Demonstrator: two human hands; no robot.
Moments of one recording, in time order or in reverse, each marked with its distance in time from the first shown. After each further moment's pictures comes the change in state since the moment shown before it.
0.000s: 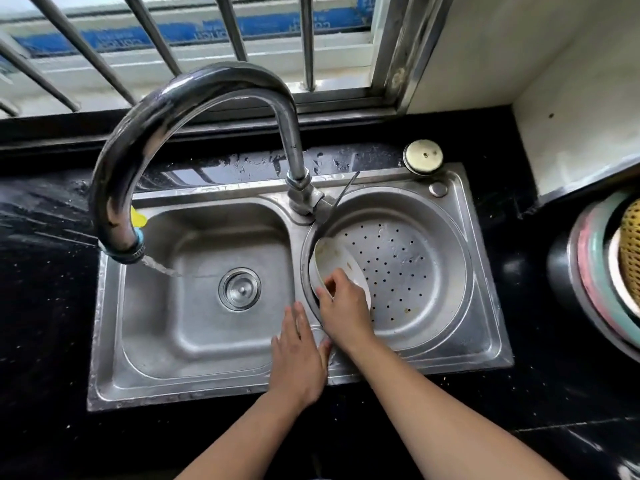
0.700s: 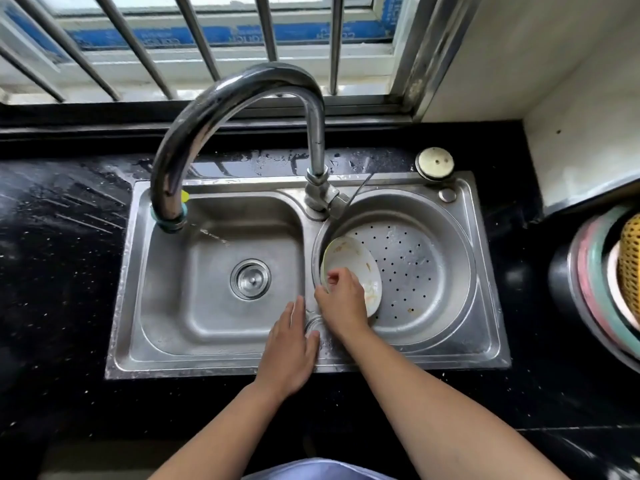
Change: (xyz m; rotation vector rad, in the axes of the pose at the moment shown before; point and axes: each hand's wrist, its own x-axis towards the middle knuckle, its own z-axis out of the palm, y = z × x) left_hand -0.019 -0.029 -0.021 -0.268 0.127 0.102; right_hand -0.002 -0.007 0.017 0.008 -0.022 0.089
